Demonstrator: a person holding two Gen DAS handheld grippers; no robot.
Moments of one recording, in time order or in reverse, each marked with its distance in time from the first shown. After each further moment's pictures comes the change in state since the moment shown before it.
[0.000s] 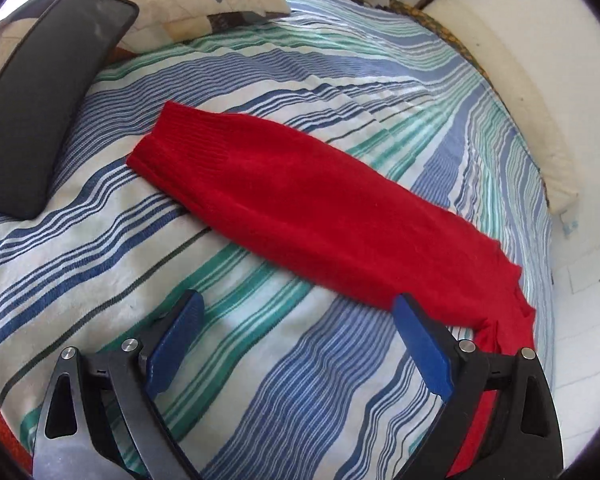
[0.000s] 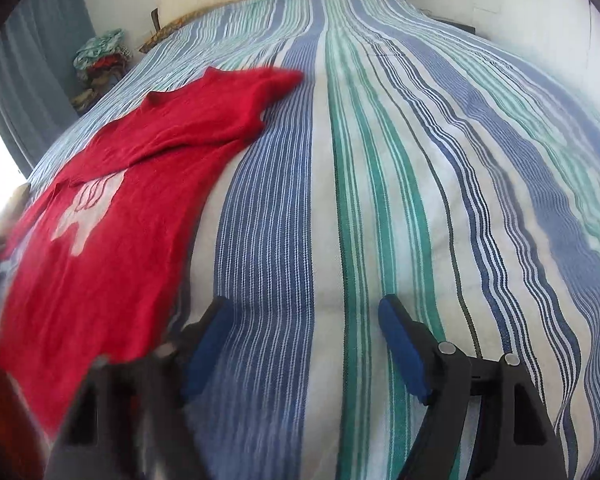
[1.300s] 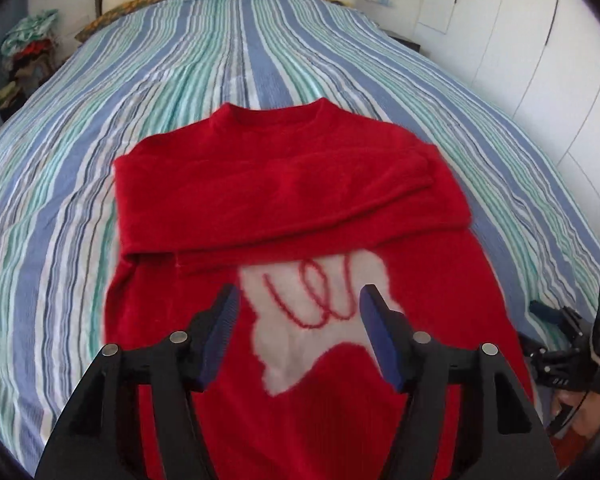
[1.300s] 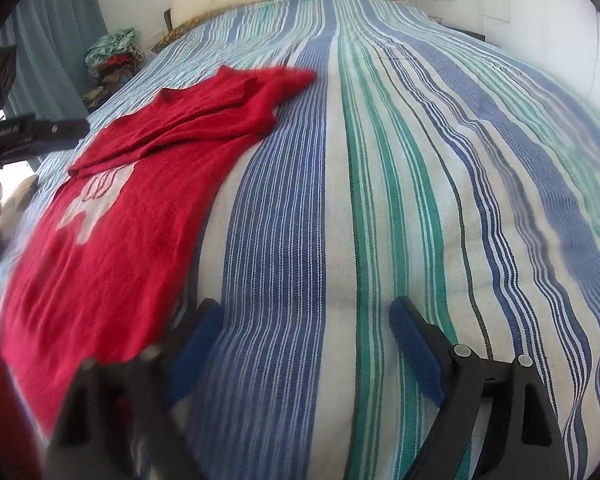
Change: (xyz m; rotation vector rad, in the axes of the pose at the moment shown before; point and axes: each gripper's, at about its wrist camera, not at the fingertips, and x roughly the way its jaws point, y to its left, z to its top) left arm -0.017 -0.257 -0.184 1.013 0.117 -0.160; right arm 0.001 0.000 -0.008 -0.019 -0.016 0.033
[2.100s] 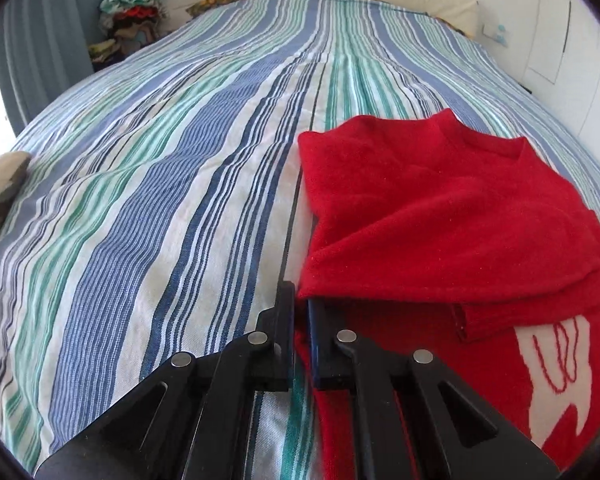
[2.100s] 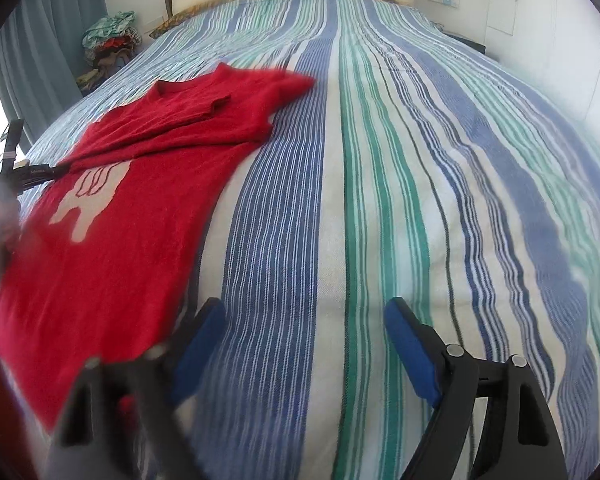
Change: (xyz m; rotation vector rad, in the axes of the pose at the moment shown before) left arm 0.065 0.131 -0.005 -0.236 -0.061 0.236; right arm -0.015 0.015 0.025 -0.080 0.027 -0.096
